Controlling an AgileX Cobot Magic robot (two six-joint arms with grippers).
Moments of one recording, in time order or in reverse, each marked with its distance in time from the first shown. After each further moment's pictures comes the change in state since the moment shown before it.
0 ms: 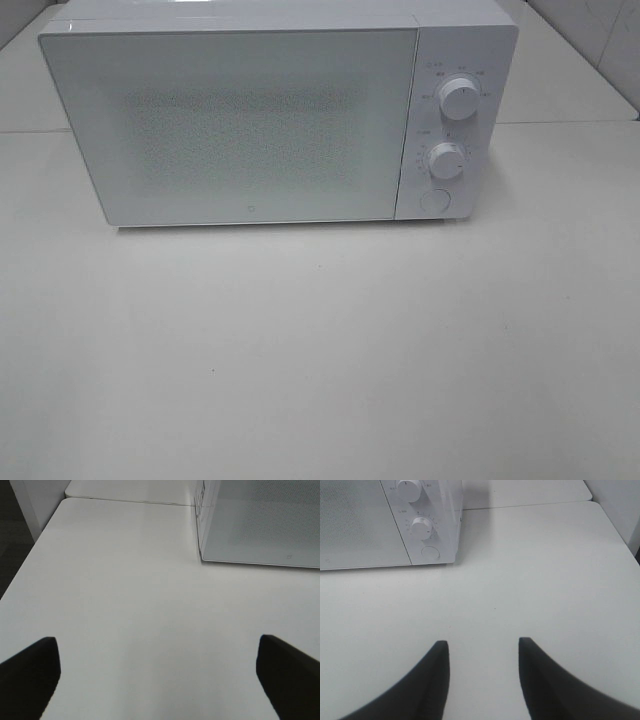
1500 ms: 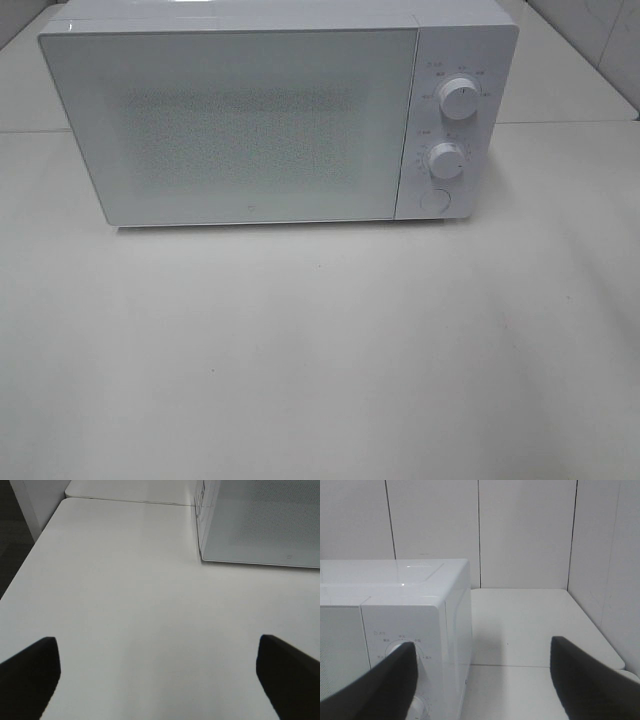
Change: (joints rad) left arm 0.000 0.000 0.000 0.000 0.000 0.000; right arm 0.000 0.895 0.269 -0.057 -1.671 -0.038
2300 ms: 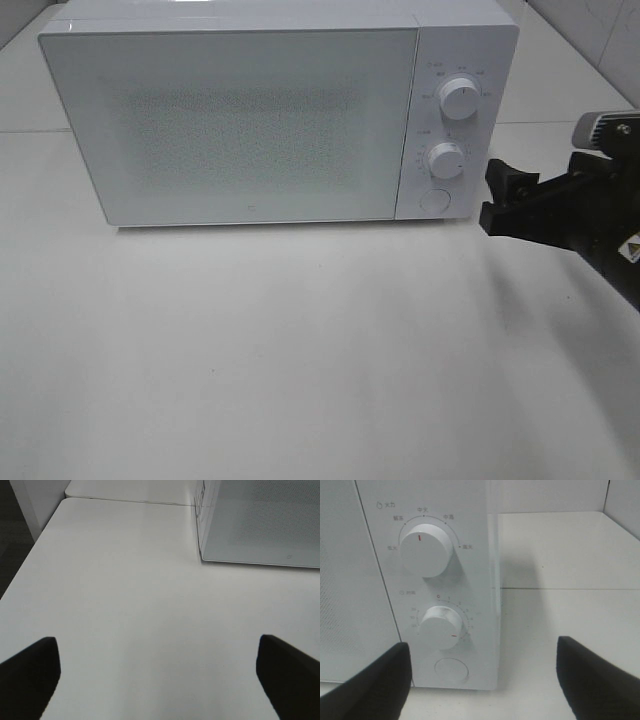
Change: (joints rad) left arm 0.000 0.000 0.000 0.001 0.000 0.000; right arm 0.337 0.766 -0.066 0.344 -0.500 -0.096
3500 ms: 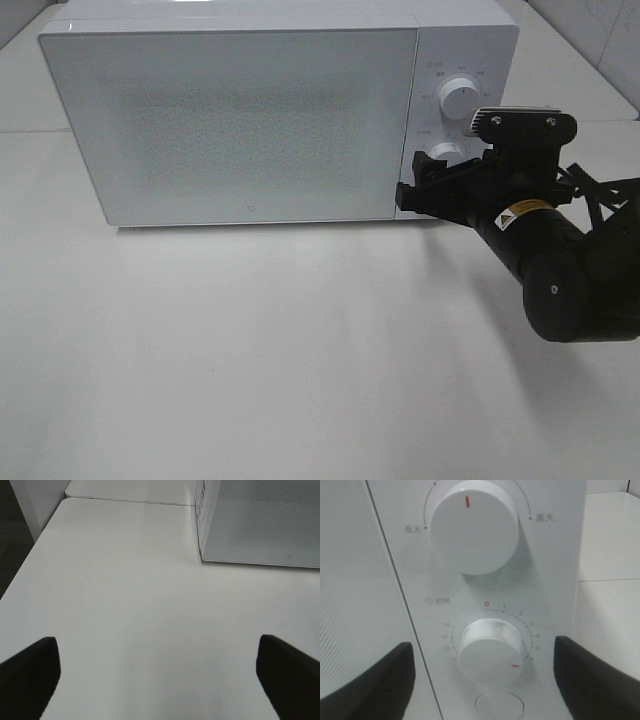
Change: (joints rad) left arm 0.000 0.000 0.000 0.000 0.000 0.000; right arm 0.094 0.317 -0.302 0.105 -0.006 0.022
